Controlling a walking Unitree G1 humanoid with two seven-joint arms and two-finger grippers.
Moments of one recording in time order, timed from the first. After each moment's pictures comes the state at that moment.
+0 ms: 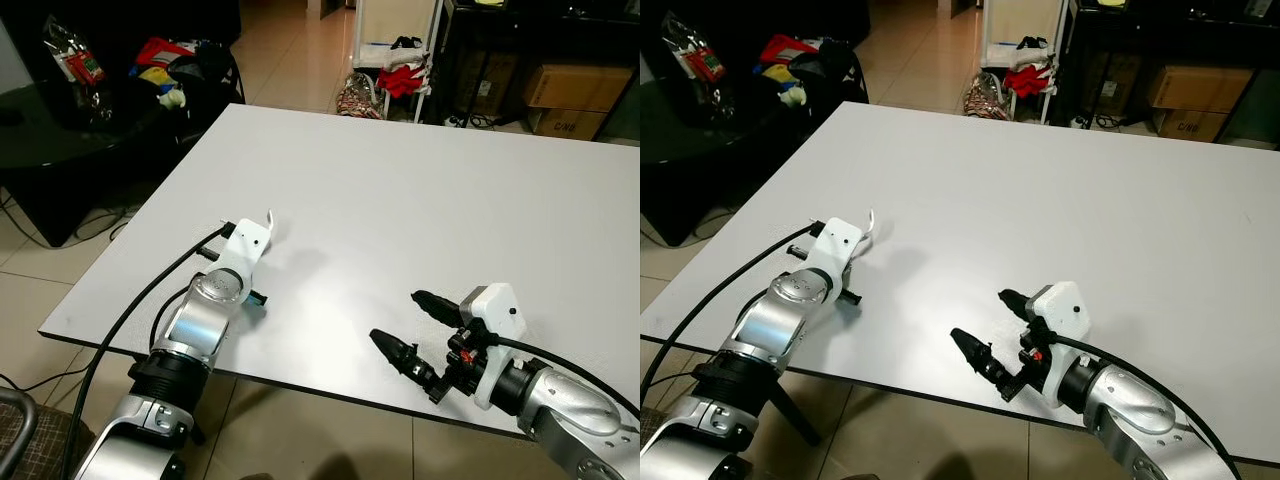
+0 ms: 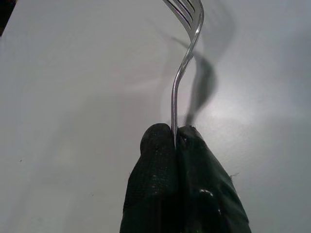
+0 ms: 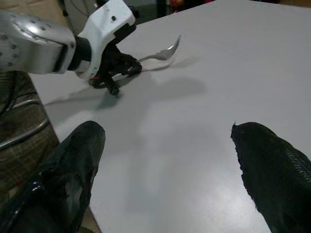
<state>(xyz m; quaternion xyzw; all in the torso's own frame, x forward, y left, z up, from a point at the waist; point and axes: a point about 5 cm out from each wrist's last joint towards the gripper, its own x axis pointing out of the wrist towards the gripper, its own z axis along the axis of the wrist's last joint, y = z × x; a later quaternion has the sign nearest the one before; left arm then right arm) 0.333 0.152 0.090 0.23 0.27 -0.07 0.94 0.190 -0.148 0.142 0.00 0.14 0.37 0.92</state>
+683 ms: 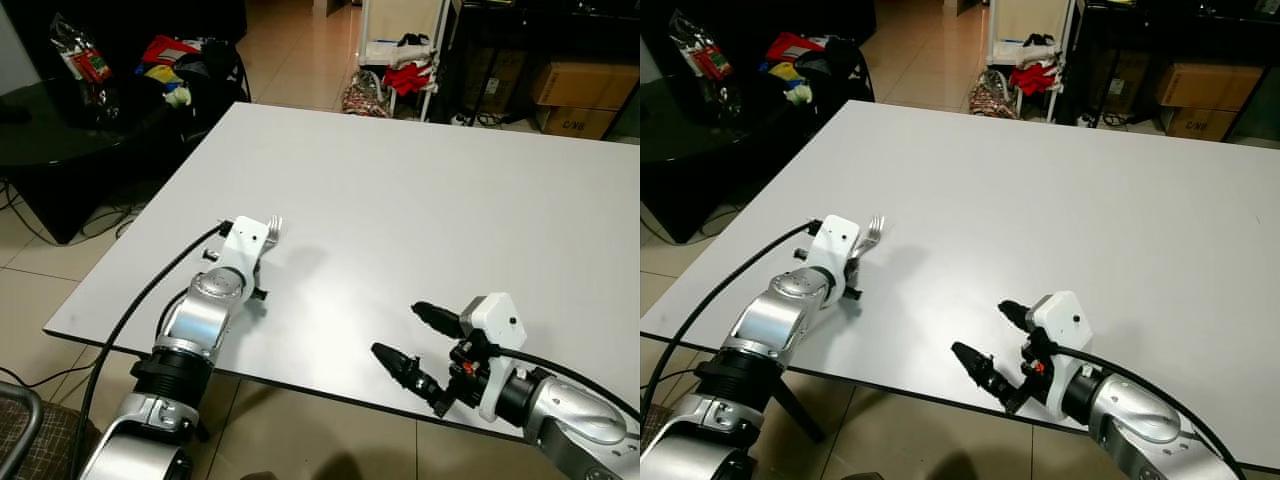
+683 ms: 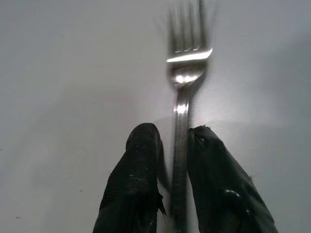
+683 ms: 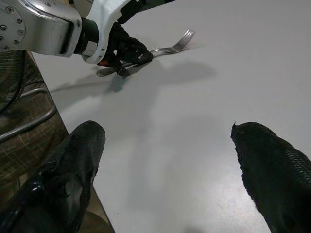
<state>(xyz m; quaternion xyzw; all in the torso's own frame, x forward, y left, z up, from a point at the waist) 0.334 0.147 0.092 0.17 0.27 -0.08 0.94 0.183 -0.151 0.138 -0.01 0.16 0.37 0.92</state>
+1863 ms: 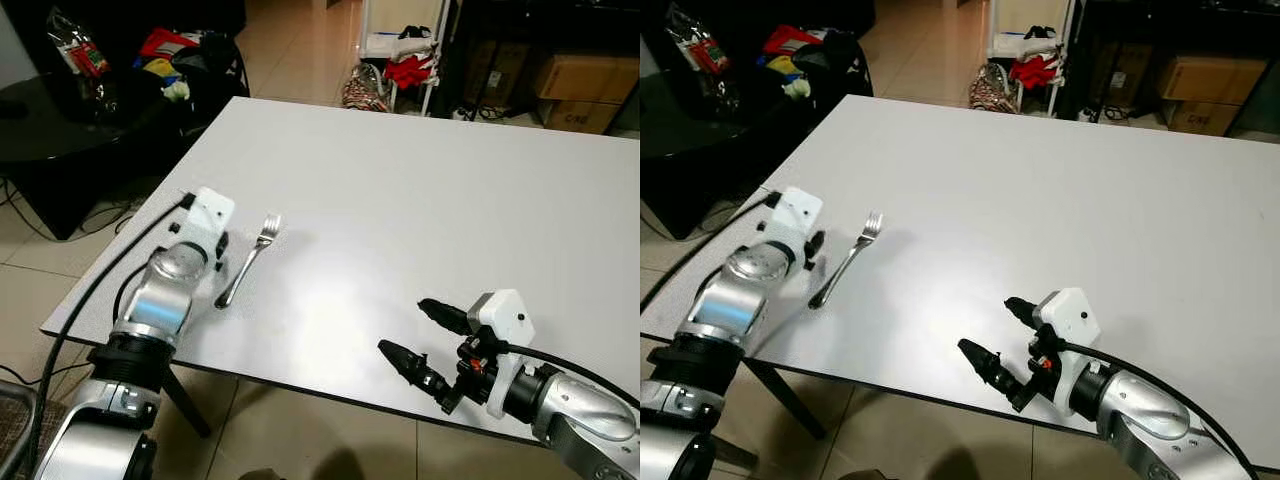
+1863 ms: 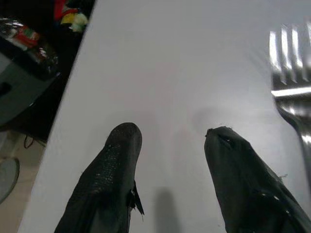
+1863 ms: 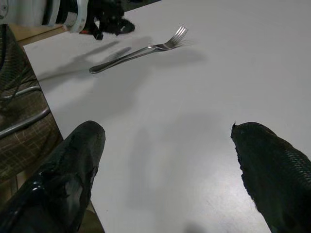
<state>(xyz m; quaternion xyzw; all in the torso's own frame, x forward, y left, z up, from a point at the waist) 0.345 0.193 0.119 0.25 0.21 -0.04 0.94 0.185 -0.158 0.142 -0.01 0.15 0.37 0.92</state>
